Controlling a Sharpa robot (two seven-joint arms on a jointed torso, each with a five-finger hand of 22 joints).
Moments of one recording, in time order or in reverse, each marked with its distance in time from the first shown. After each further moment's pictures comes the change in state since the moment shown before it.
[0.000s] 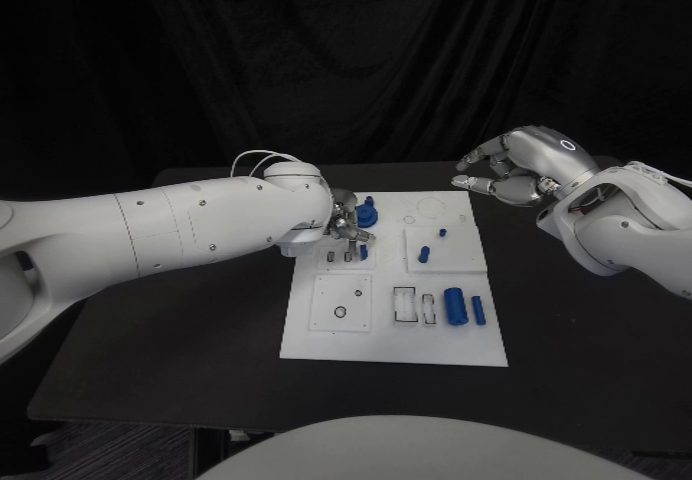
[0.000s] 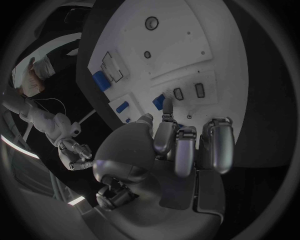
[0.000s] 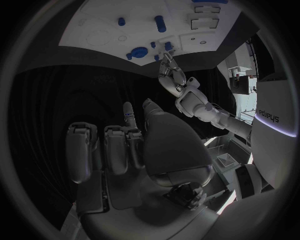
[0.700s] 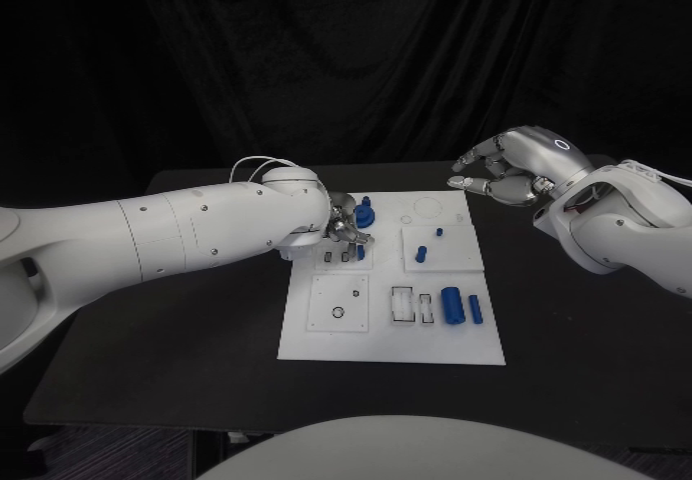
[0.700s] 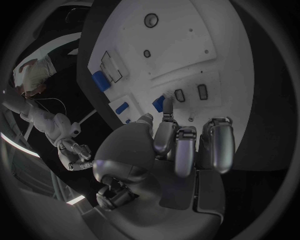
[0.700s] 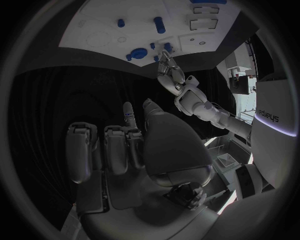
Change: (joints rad) left arm -0.019 0.016 0.000 -0.031 -0.001 -0.005 0.029; left_hand 0.000 0.000 0.005 0.002 -0.009 0.000 0.000 -0.008 0.004 -0.001 0.001 0.000 0.000 0.000 0.000 0.000 0.000 0.000 0.000 0.000 -0.004 0.000; right arm 0.000 0.000 0.000 0.000 0.000 0.011 0.001; right_hand 0.000 0.000 -0.003 0.003 0.000 0.000 0.000 0.000 -0.001 0.000 0.000 0.000 0.001 0.000 0.000 0.000 0.000 0.000 0.000 0.000 0.000 0.000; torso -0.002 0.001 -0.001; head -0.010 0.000
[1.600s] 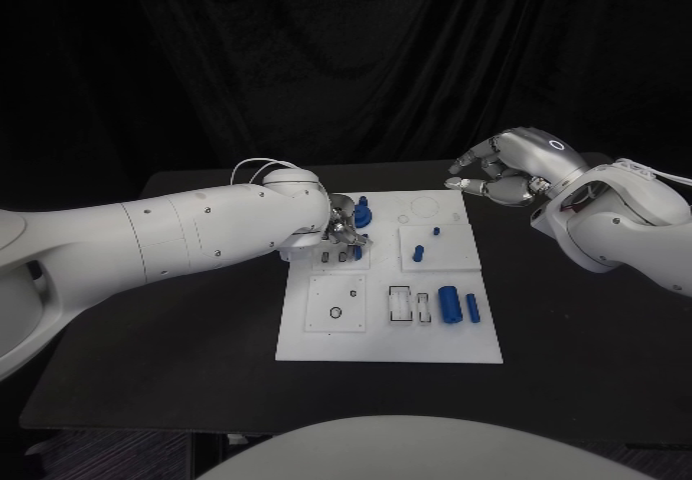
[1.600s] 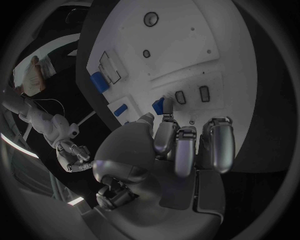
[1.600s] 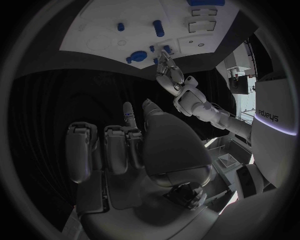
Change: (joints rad) left arm -0.007 0.021 0.000 -0.026 -0.001 0.015 -0.002; left_hand 0.019 -0.003 0.020 -0.020 0.005 0.000 0.000 -0.009 0.010 0.000 0.000 0.000 0.000 0.000 0.000 0.000 0.000 0.000 0.000 0.000 -0.005 0.000; right arm 0.000 -0.002 0.000 0.000 0.000 0.021 0.000; right_hand 0.007 0.007 0.000 0.000 0.009 0.004 0.004 -0.004 -0.001 -0.004 0.004 0.000 0.000 0.000 0.000 -0.004 0.000 0.000 0.000 0.000 -0.005 0.000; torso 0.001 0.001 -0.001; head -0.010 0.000
